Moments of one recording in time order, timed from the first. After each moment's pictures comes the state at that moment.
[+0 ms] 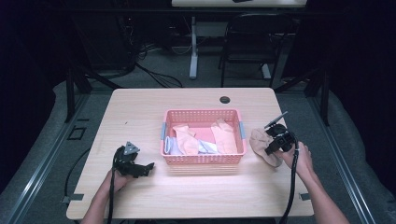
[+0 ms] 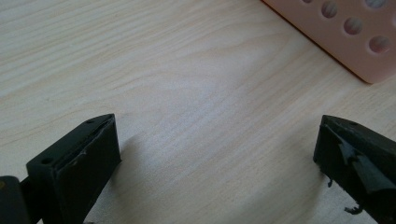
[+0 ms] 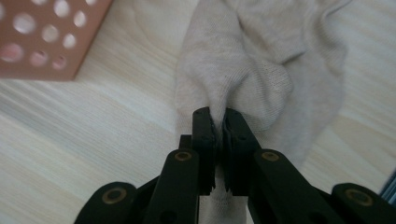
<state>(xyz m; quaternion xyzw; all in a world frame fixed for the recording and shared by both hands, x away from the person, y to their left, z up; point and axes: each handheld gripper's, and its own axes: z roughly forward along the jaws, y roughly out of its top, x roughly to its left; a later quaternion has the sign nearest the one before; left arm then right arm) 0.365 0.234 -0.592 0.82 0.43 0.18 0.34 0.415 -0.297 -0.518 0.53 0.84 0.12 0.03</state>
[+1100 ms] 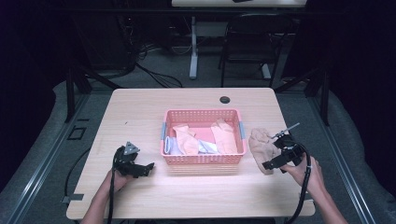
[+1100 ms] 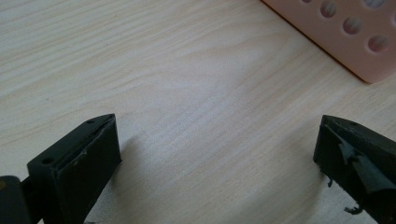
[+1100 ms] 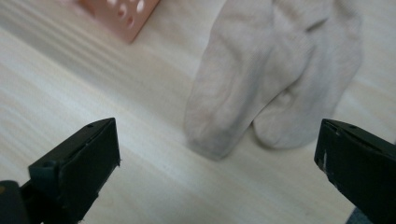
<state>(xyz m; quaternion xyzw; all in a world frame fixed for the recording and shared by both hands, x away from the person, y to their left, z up) 0.365 0.234 -0.592 0.82 0.43 0.18 0.34 0.353 -0.301 -0.493 0.50 0.85 0.17 0.05</state>
